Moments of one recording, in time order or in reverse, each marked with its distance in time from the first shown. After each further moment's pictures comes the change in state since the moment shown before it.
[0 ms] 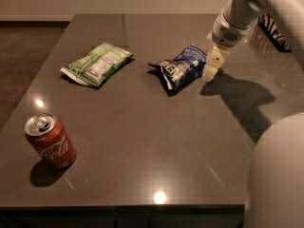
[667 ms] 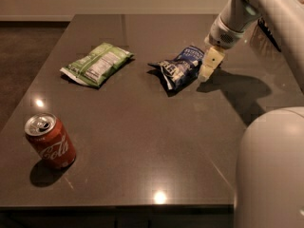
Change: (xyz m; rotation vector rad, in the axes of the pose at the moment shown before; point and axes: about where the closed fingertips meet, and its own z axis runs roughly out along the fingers) arm -0.002 -0.008 0.019 -0.044 -0.042 0.041
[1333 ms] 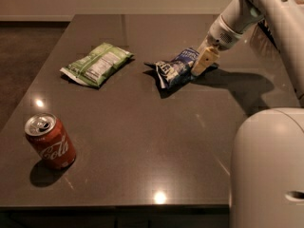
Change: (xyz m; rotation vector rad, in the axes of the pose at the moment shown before) arm -0.015 0.008 0.005 -0.096 -0.119 0.050
